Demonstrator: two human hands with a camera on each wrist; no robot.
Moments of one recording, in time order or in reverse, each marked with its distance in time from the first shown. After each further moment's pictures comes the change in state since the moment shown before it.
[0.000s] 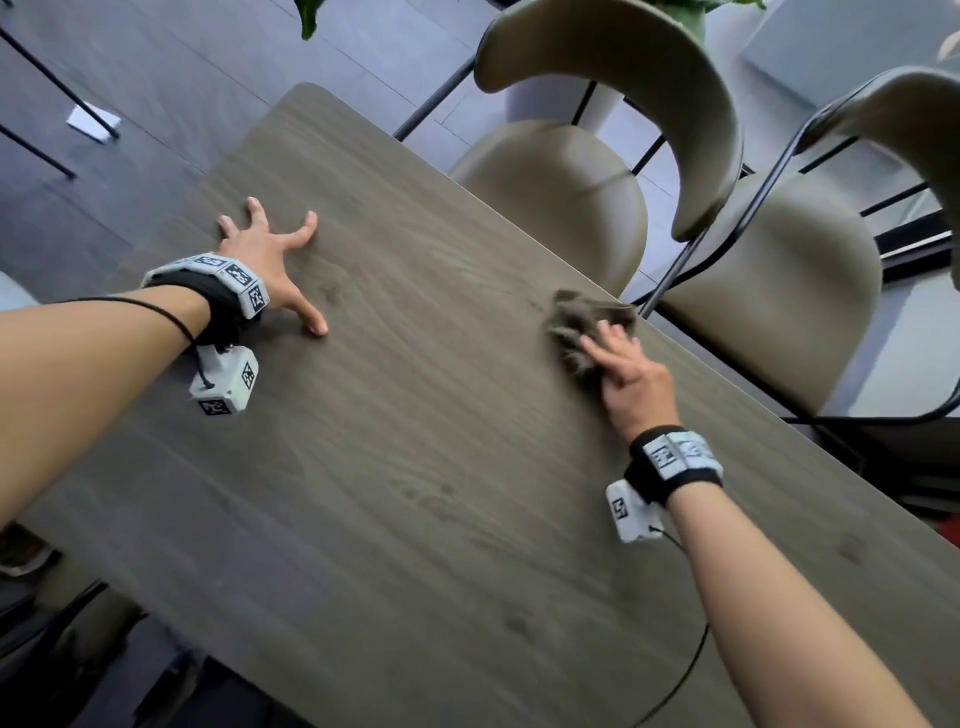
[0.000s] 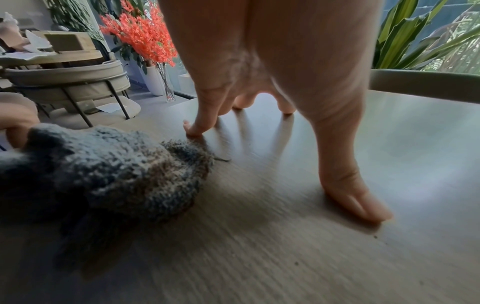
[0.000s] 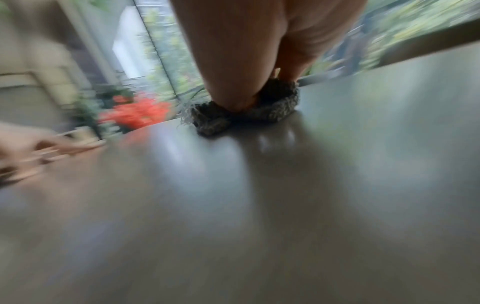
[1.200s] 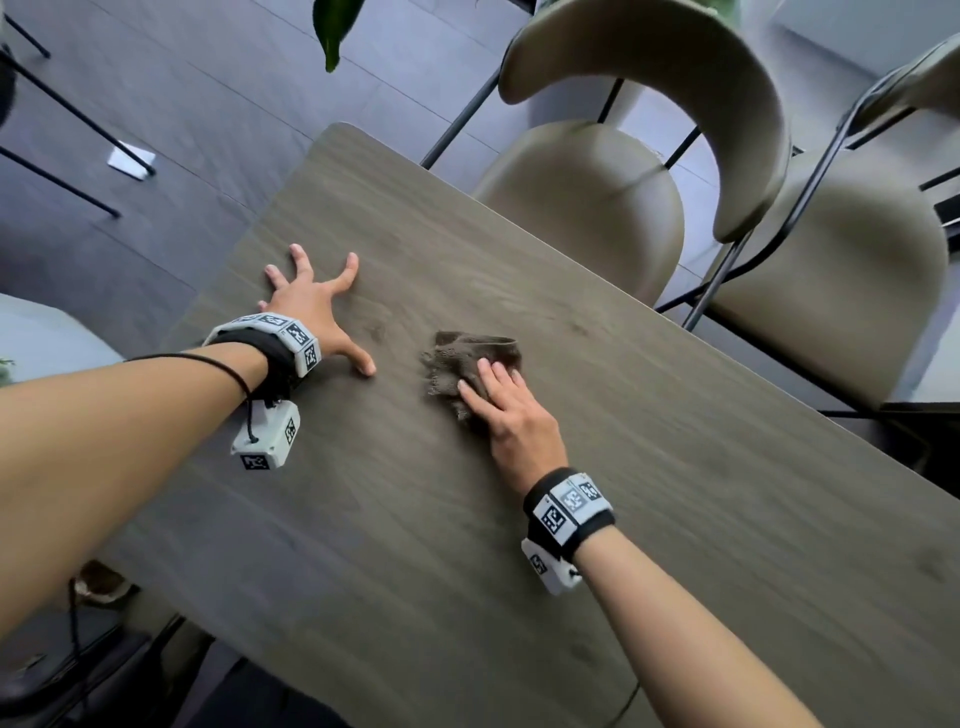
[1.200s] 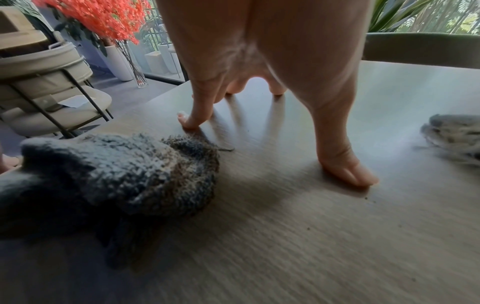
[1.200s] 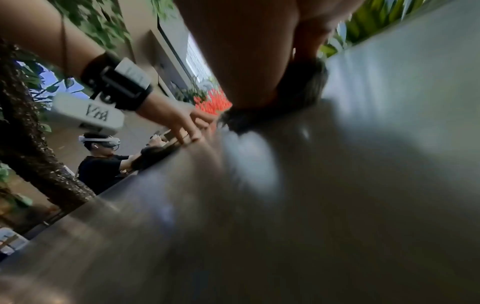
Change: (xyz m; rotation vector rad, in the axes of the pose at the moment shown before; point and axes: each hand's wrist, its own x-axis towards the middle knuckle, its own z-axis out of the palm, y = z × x) left_hand 0.000 0.001 -0.006 -0.024 -0.083 0.014; right_hand 0.001 -0.152 0.103 -0.060 -0.037 -0.301
